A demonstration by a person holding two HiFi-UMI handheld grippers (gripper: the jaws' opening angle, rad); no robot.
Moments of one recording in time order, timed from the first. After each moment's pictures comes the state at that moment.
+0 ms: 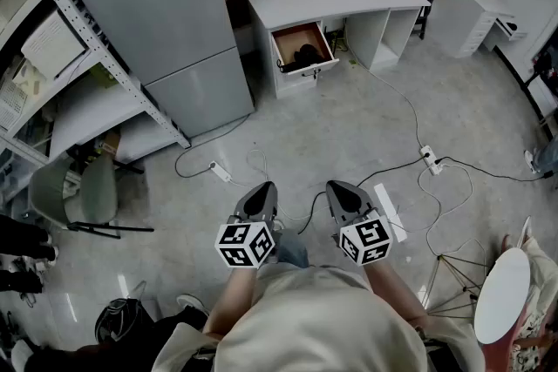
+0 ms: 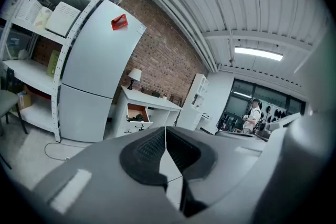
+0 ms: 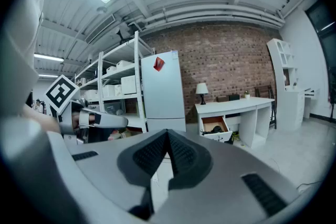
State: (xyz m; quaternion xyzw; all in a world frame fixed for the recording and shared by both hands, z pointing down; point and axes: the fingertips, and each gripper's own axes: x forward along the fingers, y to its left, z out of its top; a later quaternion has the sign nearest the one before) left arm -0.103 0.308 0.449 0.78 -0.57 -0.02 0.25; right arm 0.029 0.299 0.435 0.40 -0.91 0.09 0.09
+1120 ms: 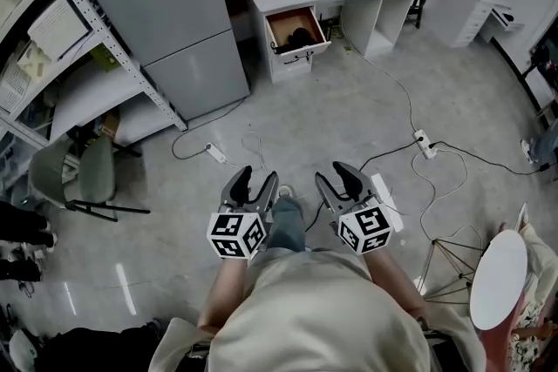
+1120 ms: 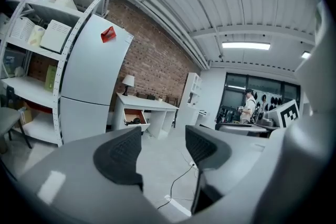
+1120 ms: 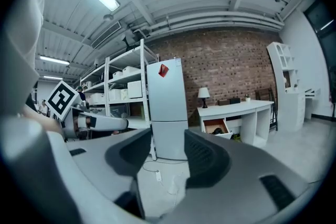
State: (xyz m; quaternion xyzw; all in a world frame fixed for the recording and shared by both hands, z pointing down) left arm -0.083 0.372 0.433 0.81 -0.56 0.01 0.18; right arm 0.056 0.364 0.419 0.40 -0.91 0.07 0.07
